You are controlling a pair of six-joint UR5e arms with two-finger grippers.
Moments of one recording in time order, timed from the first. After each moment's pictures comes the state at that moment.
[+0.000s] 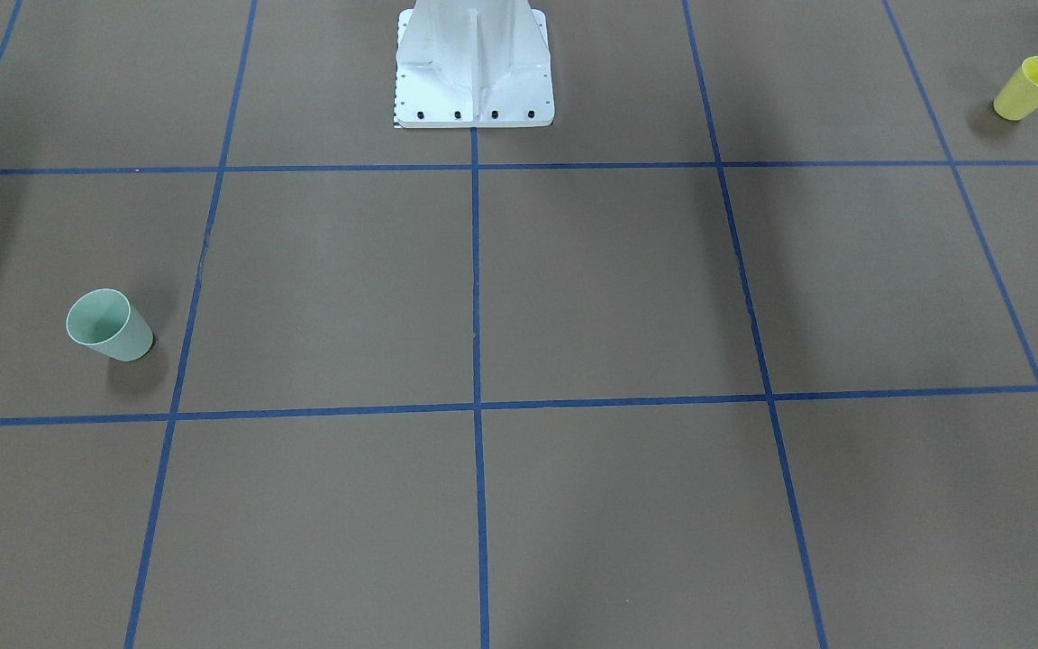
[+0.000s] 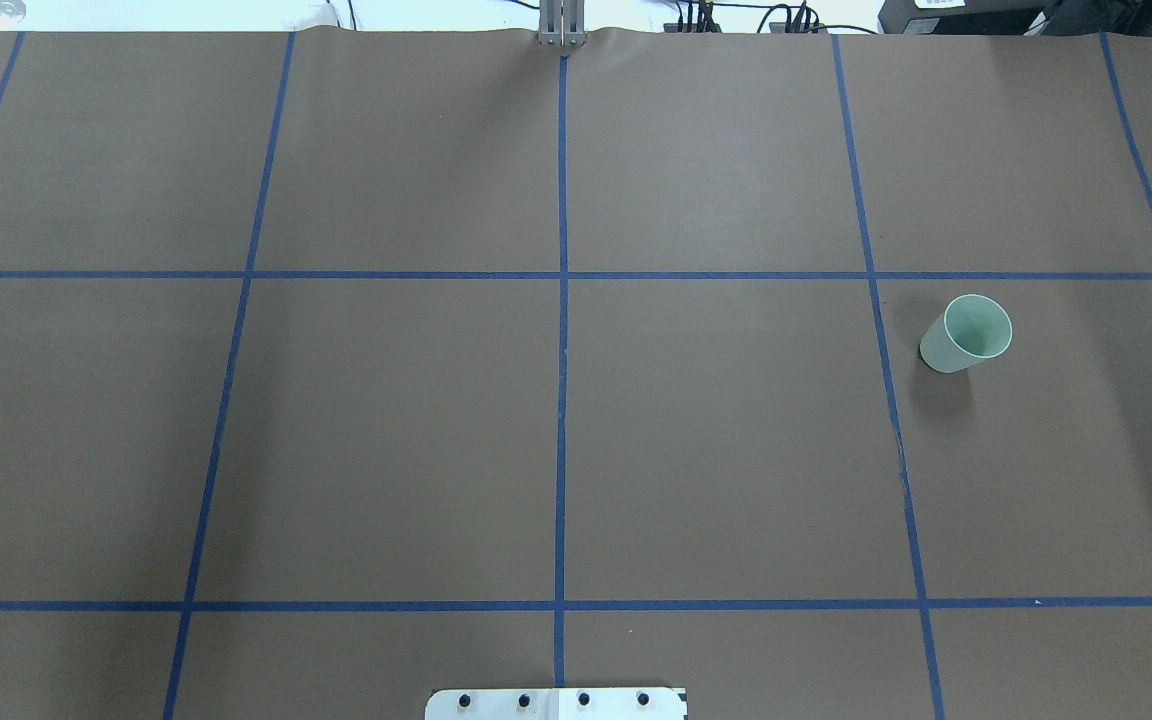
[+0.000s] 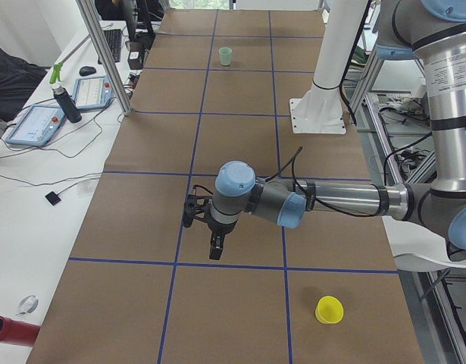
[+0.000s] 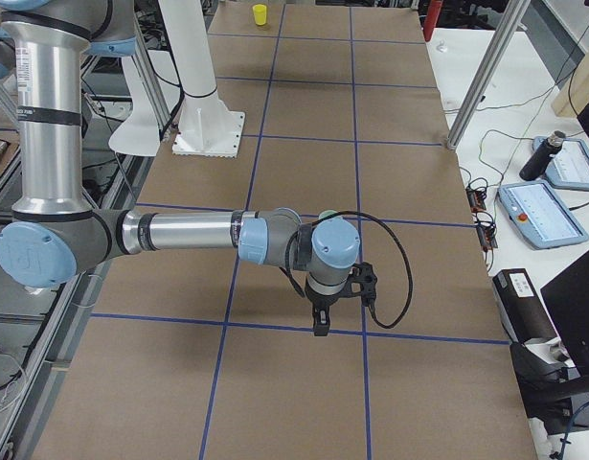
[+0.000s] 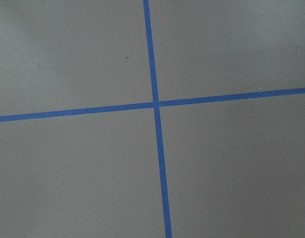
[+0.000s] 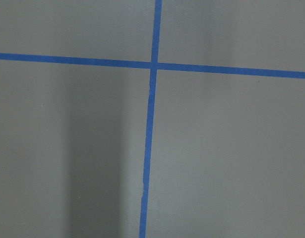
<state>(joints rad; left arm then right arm) -1.53 -1.30 -1.89 -1.85 -2.24 -0.25 1.62 -1.62 1.71 -1.75 2.35 -0.16</state>
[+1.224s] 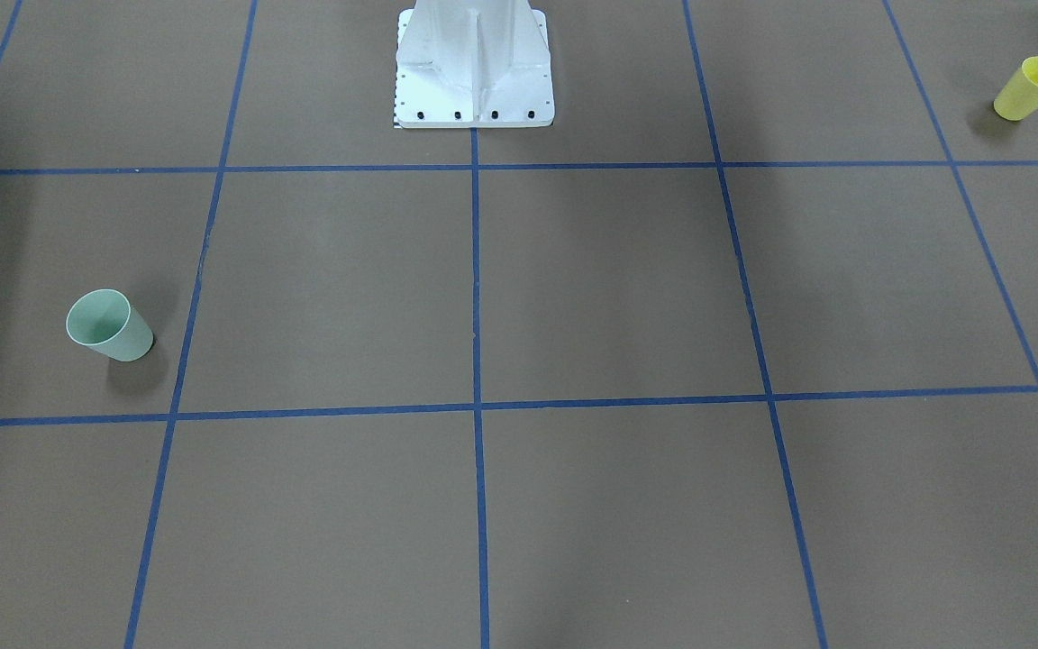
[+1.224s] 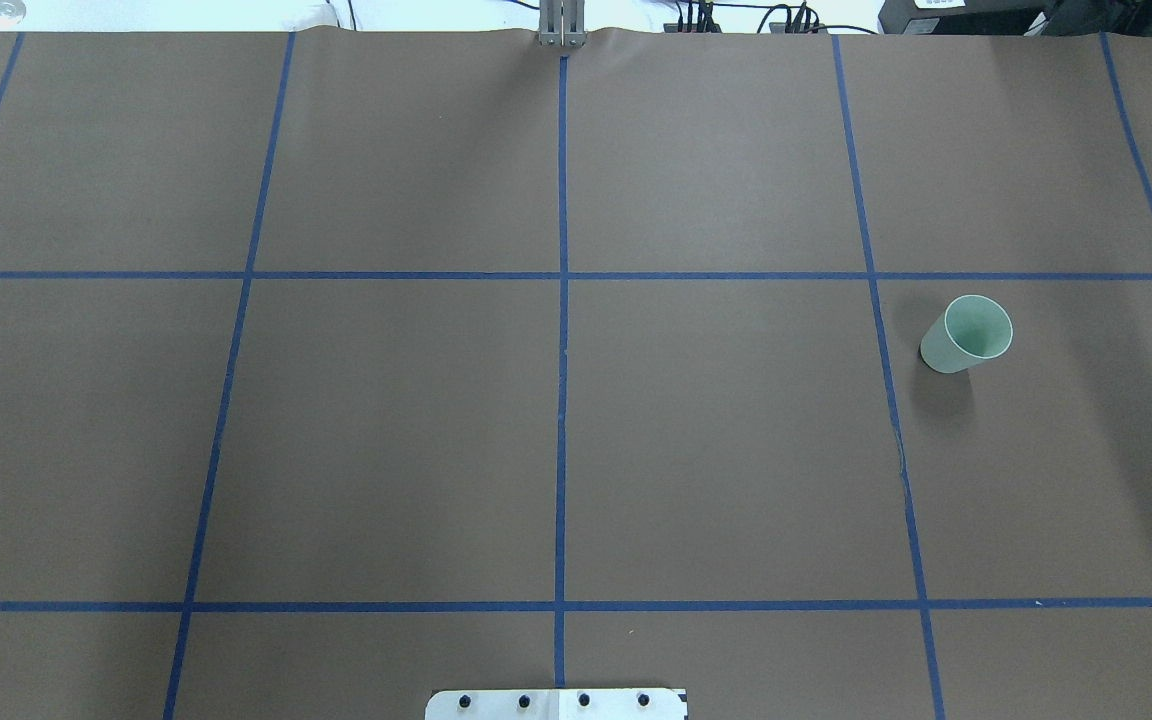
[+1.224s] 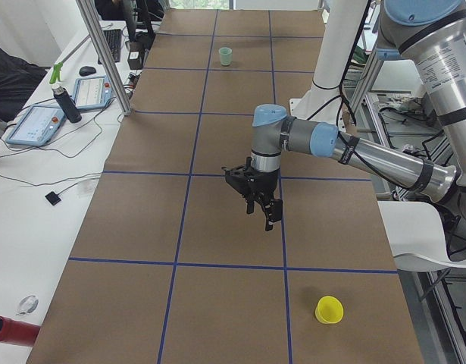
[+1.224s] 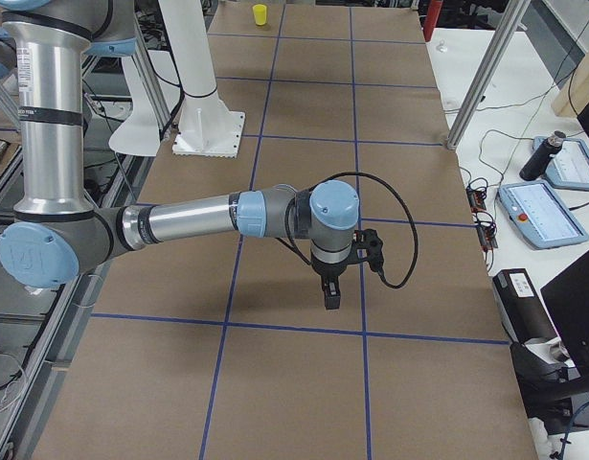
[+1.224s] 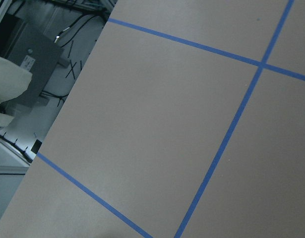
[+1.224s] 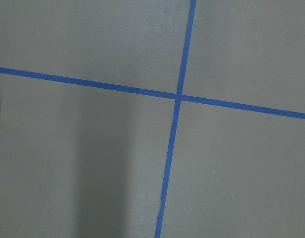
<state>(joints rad) -1.15 -1.10 -2.35 -1.39 -1.81 -1.11 1.61 -1.62 1.83 -1.76 2.35 -0.16</state>
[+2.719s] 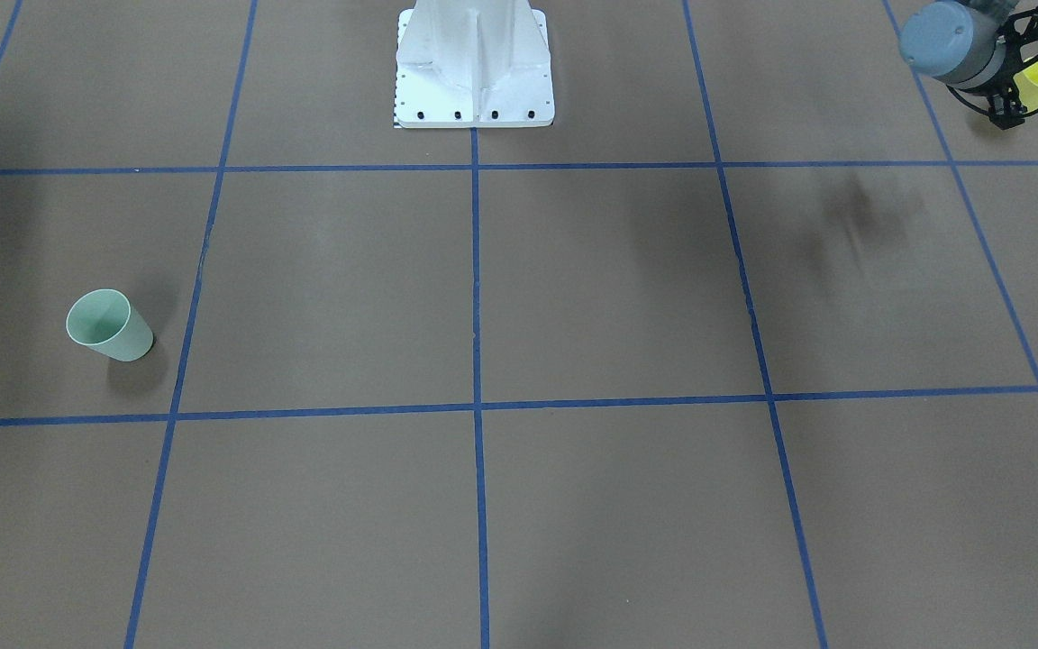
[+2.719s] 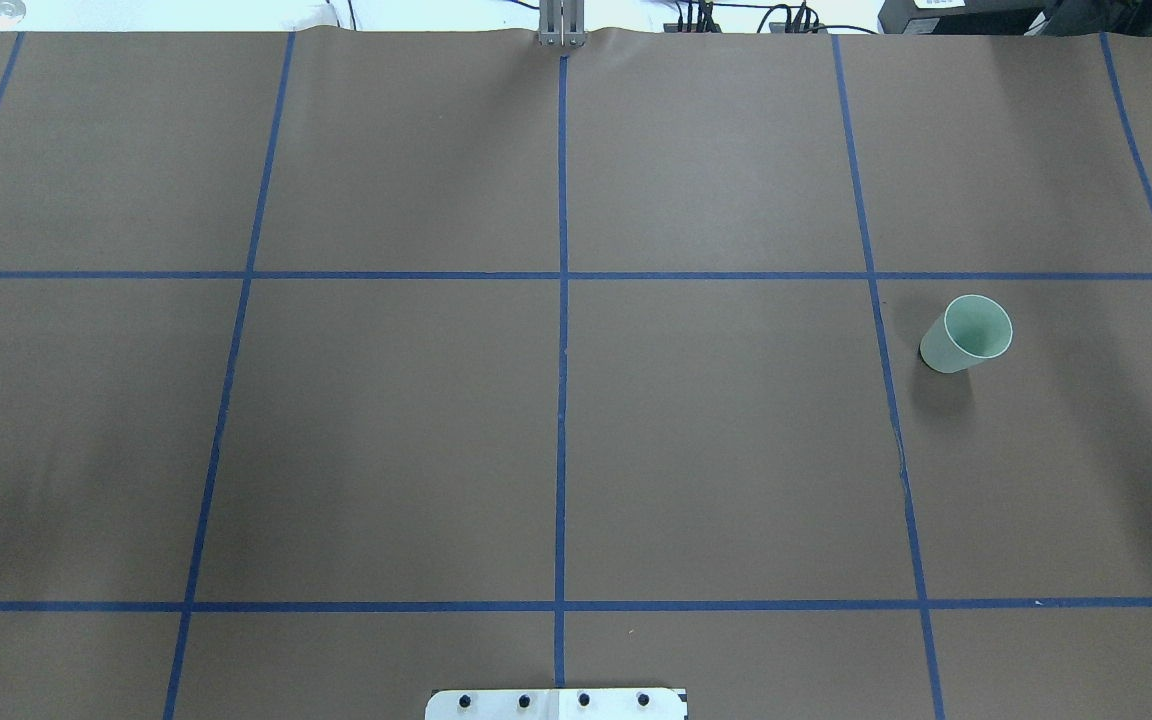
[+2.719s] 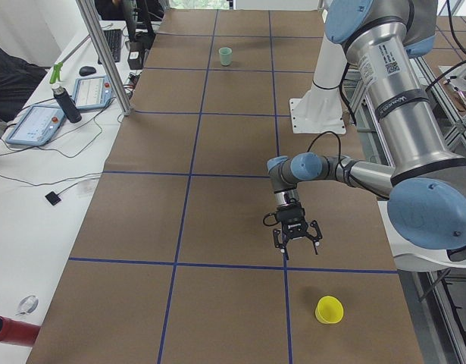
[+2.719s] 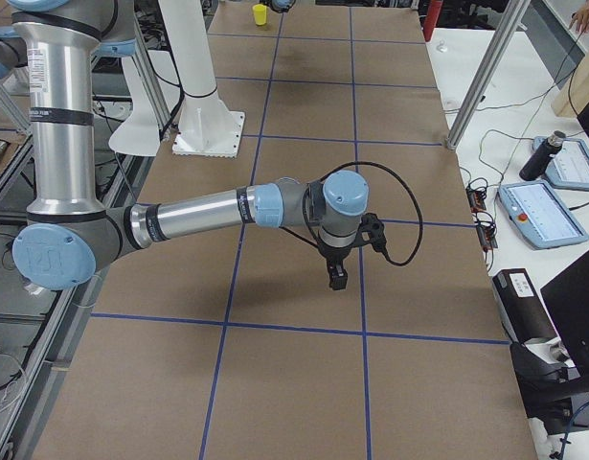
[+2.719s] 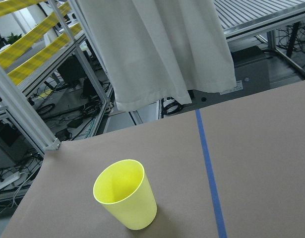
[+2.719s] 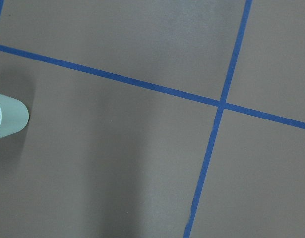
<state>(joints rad) -0.45 -1.10 -2.09 -1.17 -1.73 -2.53 1.51 -1.60 1.84 -1.75 2.40 -0.17</state>
